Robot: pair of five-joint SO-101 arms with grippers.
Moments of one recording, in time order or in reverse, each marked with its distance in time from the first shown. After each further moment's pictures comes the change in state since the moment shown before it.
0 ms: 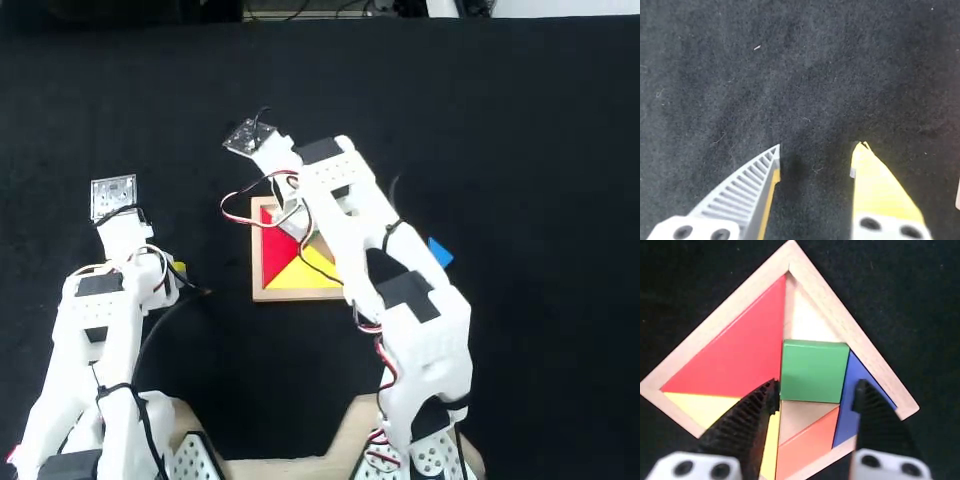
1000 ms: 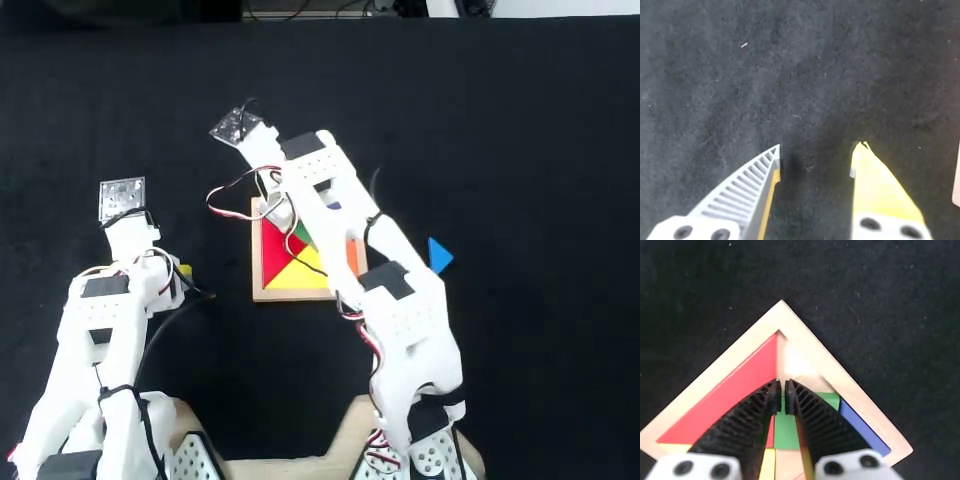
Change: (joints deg) left arm 1.8 0.0 1.1 -1.0 0.0; right arm -1.9 10.0 -12.4 -0.3 -3.9
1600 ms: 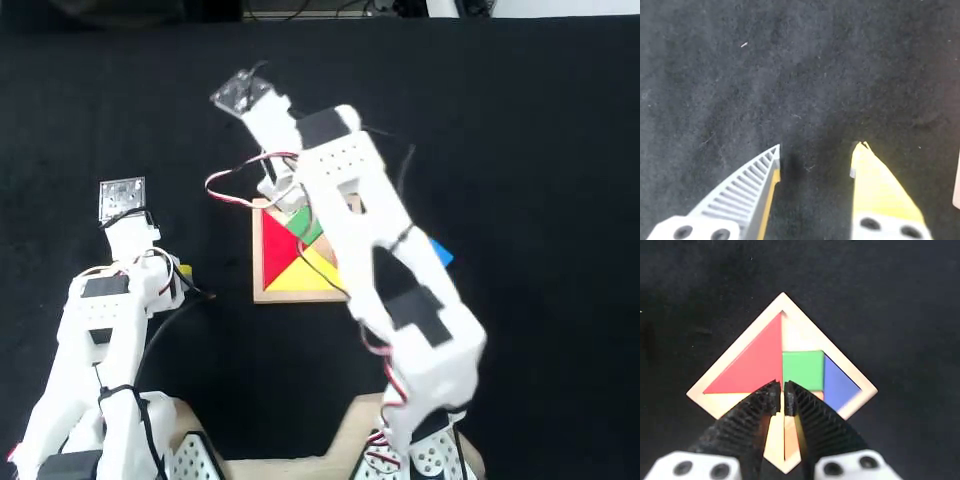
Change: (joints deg) left arm 0.0 0.0 0.0 0.0 0.0; right arm 1.9 -22.2 2.5 12.0 -4.4
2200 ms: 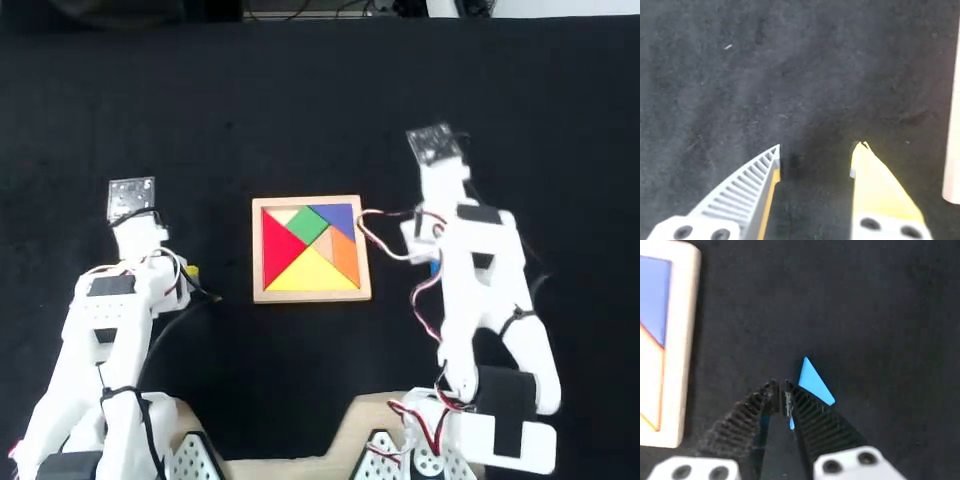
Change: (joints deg) left arm 2.5 0.0 0.0 0.0 0.0; right arm 32.4 -24.6 58.1 -35.9 0.6
